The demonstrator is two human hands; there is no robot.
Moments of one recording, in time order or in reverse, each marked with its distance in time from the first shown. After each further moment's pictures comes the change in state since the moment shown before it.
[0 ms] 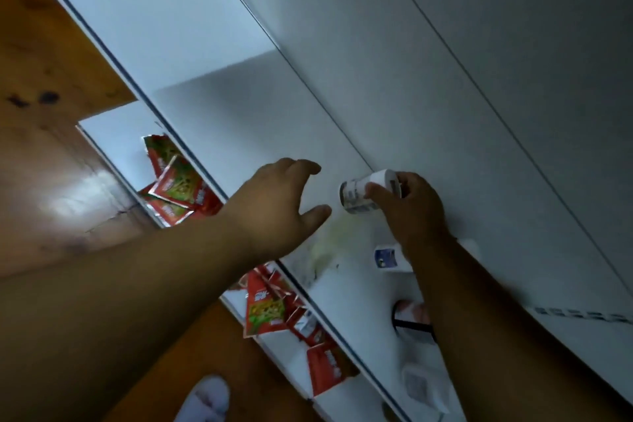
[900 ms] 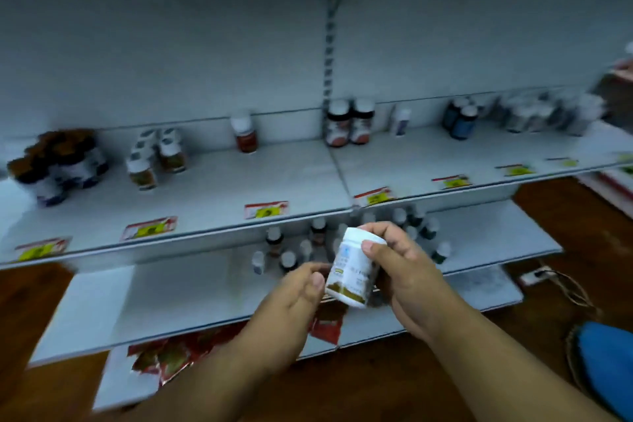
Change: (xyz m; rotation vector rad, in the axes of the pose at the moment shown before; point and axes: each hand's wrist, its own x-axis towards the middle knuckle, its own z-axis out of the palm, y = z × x) left_hand -0.343 0.387 -0.126 -0.229 -0.750 0.379; right_hand -0.520 -0.073 -0.363 1.226 0.364 0.103
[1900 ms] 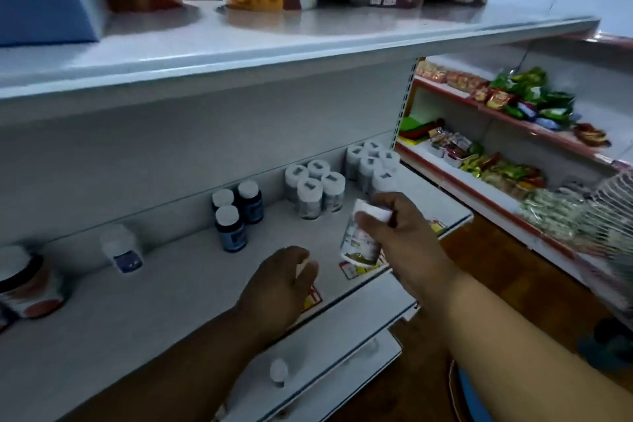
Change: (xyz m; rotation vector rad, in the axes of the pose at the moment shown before) left_hand 0.488 0.161 0.356 0.583 -0.148 0.237; right_hand 0.212 -0.167 -0.532 -0.245 0.558 -0.114
